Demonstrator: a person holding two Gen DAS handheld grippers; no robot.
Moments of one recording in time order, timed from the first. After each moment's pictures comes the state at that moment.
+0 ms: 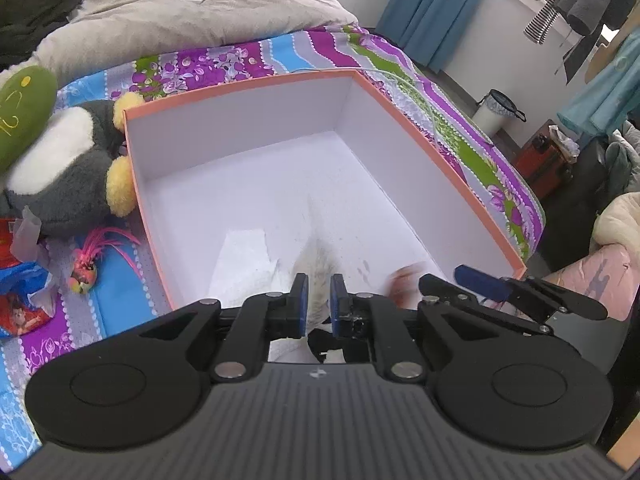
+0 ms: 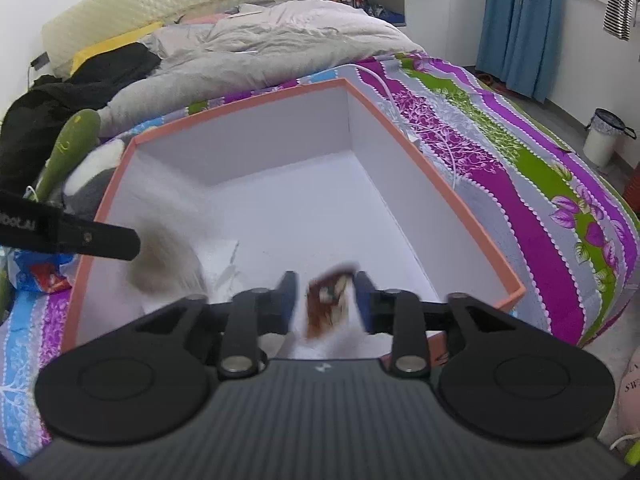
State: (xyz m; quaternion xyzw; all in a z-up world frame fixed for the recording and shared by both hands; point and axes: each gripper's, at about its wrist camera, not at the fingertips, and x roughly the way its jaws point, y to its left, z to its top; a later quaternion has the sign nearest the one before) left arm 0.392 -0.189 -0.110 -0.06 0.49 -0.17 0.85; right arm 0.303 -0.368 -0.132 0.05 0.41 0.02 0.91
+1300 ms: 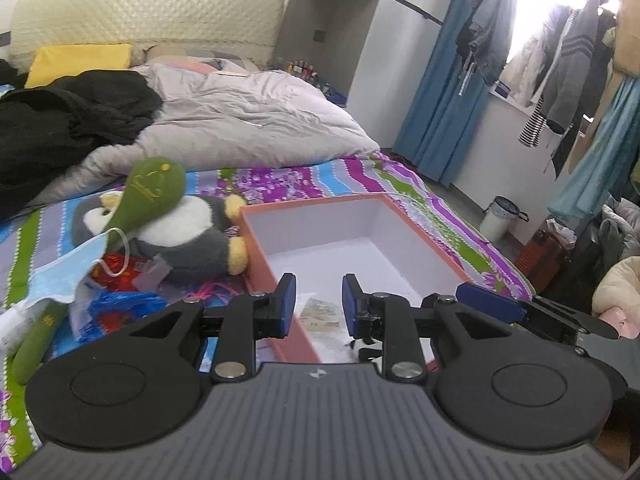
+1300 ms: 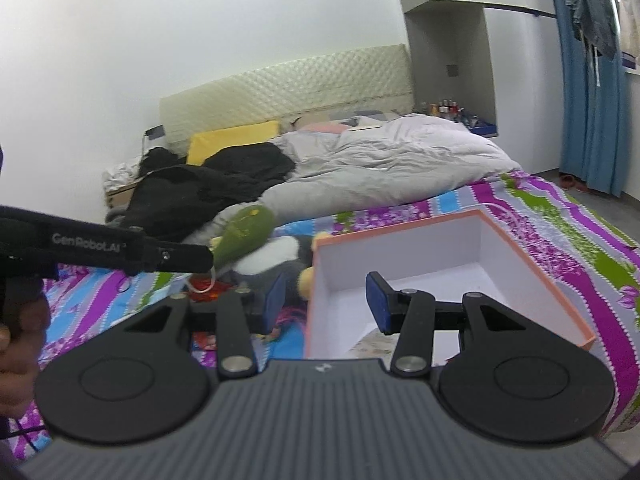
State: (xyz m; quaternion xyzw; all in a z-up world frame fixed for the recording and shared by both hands) left arm 0.233 -0.068 -0.002 -0.09 0.32 -0.13 0.93; right arm 0.200 -0.278 -0.030 0.07 0.24 0.17 0.95
